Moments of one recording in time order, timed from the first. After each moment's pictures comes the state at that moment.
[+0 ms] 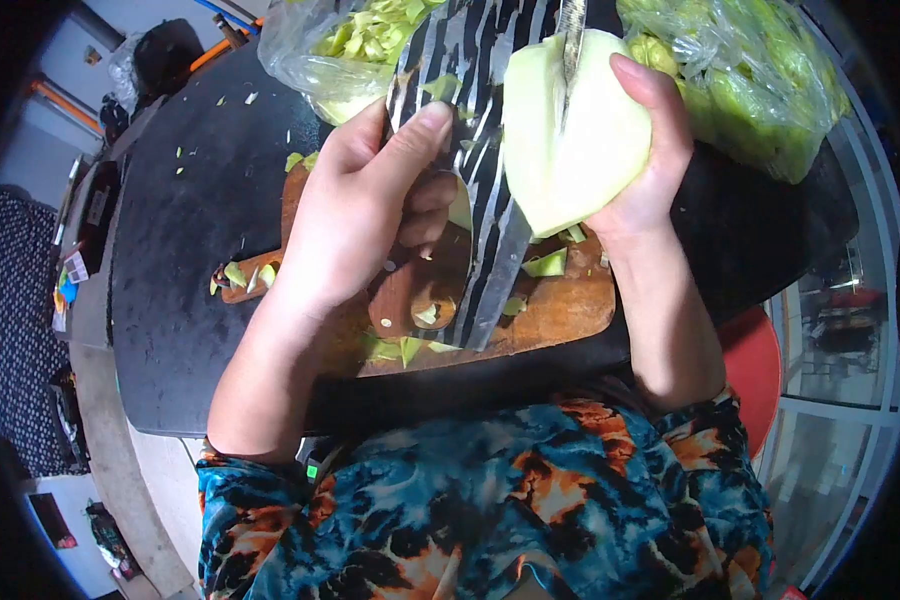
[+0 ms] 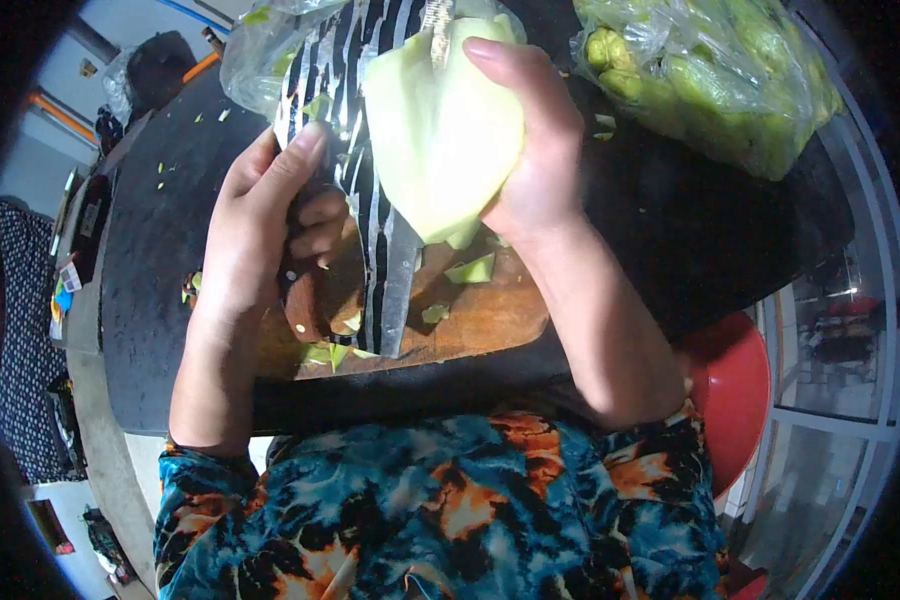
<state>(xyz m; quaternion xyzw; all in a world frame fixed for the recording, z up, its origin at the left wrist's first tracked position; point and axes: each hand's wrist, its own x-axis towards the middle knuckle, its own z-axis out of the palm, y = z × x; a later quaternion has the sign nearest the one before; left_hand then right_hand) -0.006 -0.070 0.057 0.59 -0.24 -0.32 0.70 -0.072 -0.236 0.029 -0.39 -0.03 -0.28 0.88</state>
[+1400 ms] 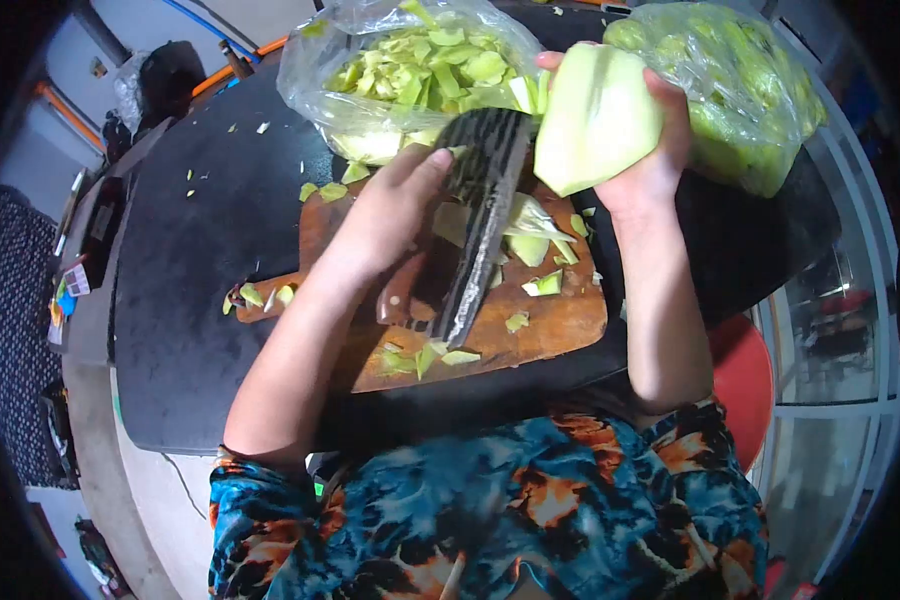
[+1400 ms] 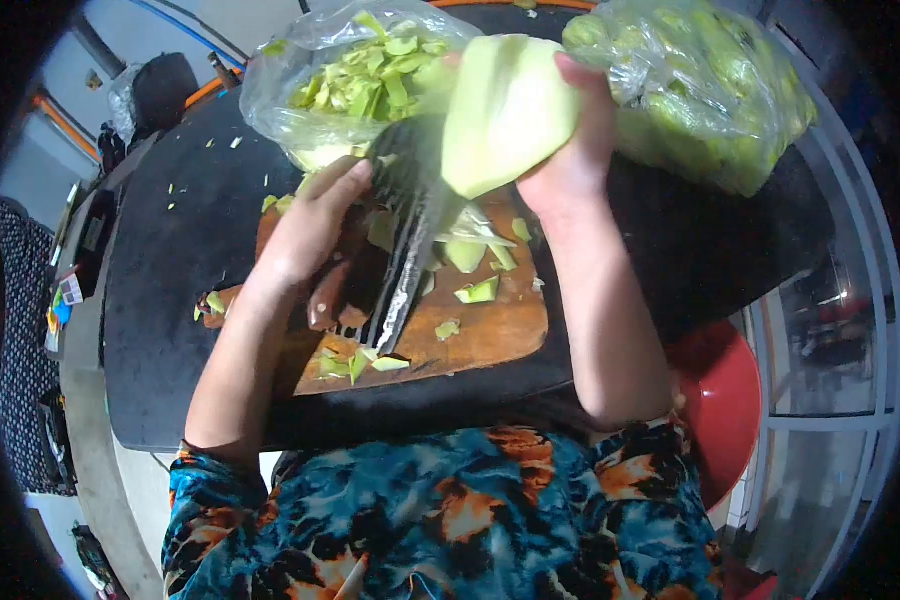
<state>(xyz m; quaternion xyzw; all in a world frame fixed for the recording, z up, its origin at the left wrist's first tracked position) 0.039 -0.075 0.019 0.75 -0.29 -0.25 0.54 -0.054 -0.275 0.040 -0.45 -0.08 -0.30 0.84</state>
